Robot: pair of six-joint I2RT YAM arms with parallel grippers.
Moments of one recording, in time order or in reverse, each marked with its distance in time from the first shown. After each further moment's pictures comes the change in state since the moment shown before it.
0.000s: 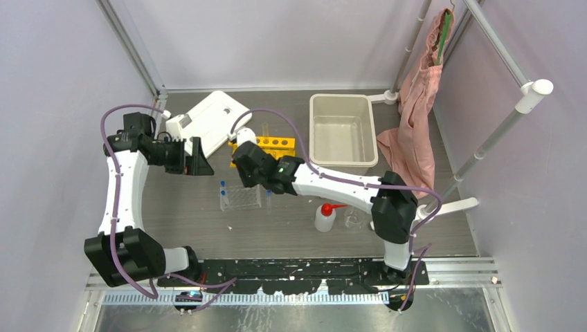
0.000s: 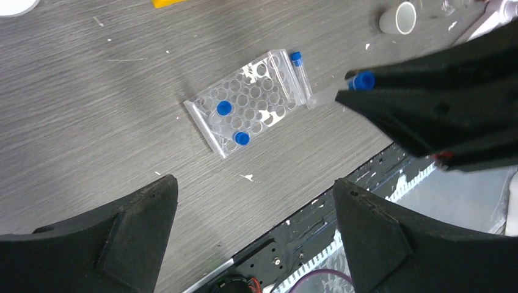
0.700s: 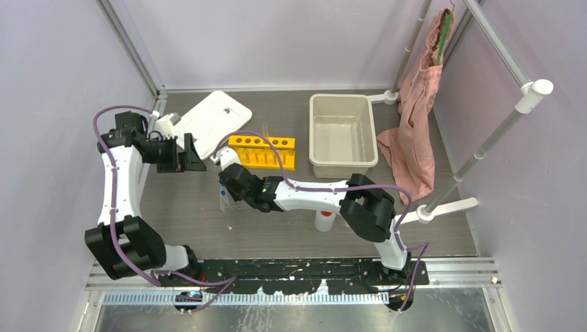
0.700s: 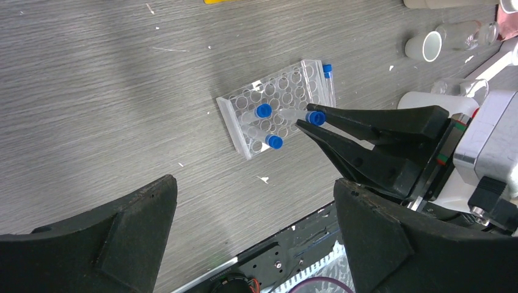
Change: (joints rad) left arm 0.087 0.060 0.020 0.021 -0.056 -0.051; right arm 0.104 0.161 -0.081 0.313 0.111 -0.164
